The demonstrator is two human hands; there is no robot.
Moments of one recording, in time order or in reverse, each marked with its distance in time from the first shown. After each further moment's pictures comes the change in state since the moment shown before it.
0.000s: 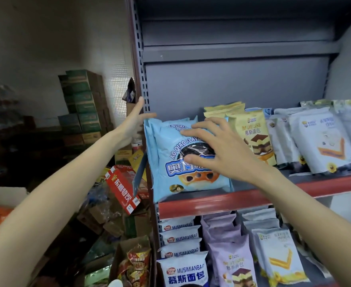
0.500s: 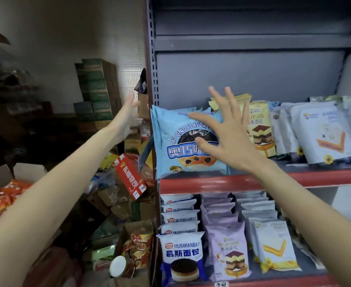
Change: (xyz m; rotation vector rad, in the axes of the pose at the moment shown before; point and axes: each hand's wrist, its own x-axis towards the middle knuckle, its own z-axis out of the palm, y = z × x) left_hand -0.055 -0.016 -0.006 -0.075 0.226 0.026; right_hand -0.017 -0.004 -0.003 -0.009 0.177 -0.058
